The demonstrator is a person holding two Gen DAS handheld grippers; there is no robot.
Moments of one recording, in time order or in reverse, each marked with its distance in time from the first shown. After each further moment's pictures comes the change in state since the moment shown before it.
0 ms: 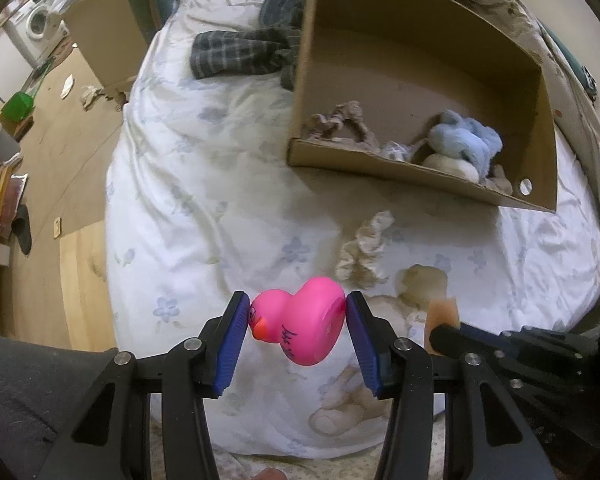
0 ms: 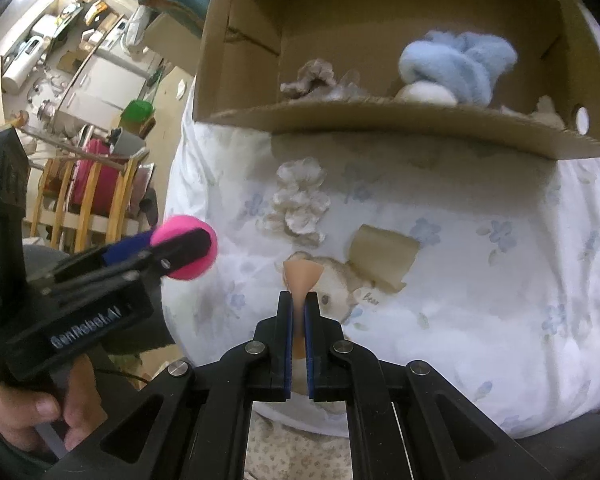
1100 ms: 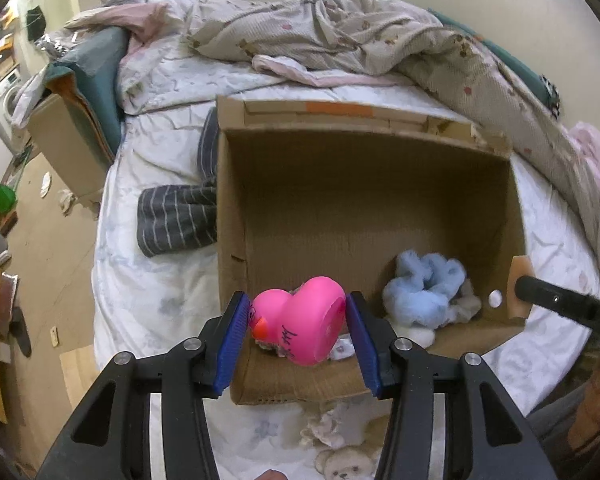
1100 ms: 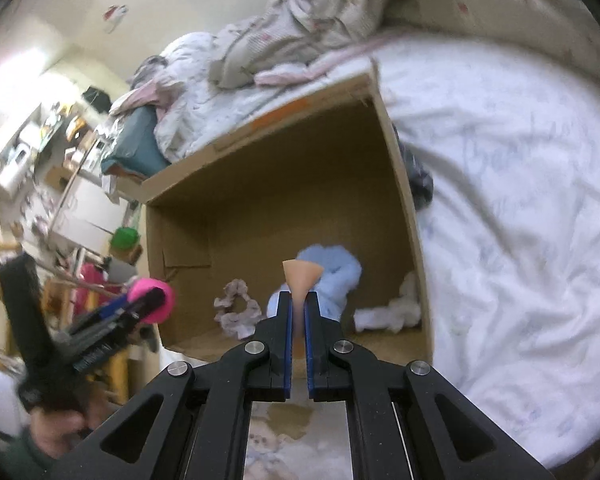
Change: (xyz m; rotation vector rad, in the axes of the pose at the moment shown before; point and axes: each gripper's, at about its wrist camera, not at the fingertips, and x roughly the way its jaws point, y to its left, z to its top) left arm -0.021 -0.046 0.115 0.172 -0.261 -0.030; right arm -0.115 -0.102 0.083 0.209 -0.358 -0.013
